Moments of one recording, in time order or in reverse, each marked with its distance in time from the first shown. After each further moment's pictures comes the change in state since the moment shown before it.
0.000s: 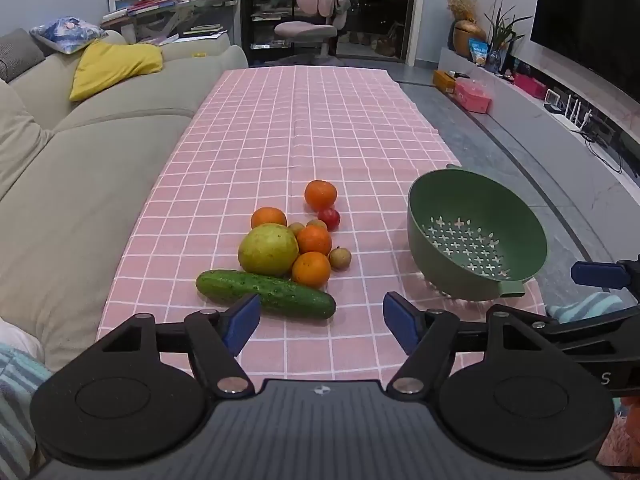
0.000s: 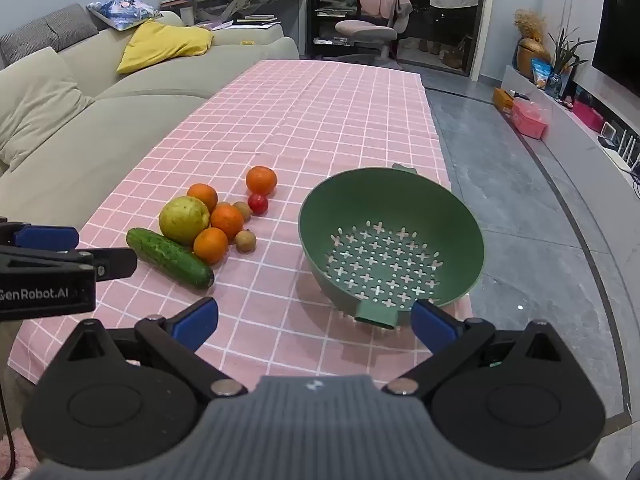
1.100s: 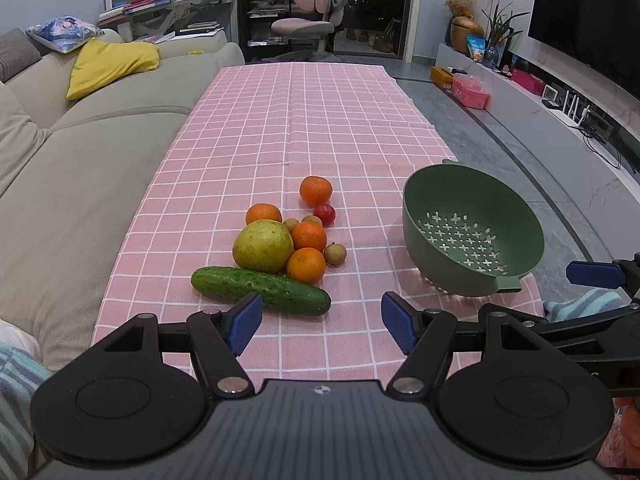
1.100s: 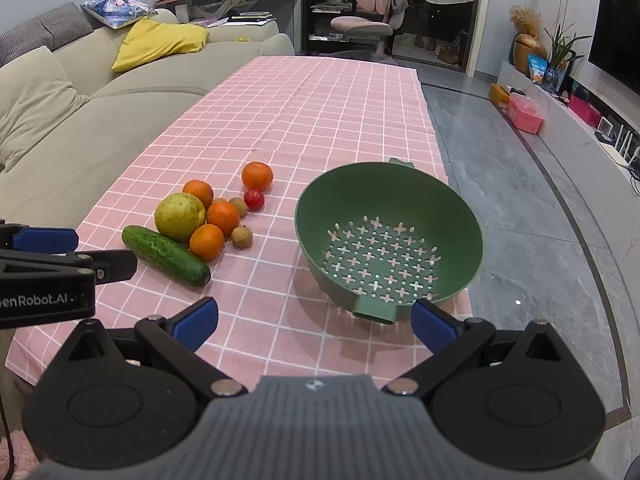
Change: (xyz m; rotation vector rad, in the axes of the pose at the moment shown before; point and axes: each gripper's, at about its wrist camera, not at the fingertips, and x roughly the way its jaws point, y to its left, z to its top) left arm 0.001 -0.004 -0.001 0.010 -0.023 0.007; right arm 0.001 0.001 0.000 0.012 0.016 -0.009
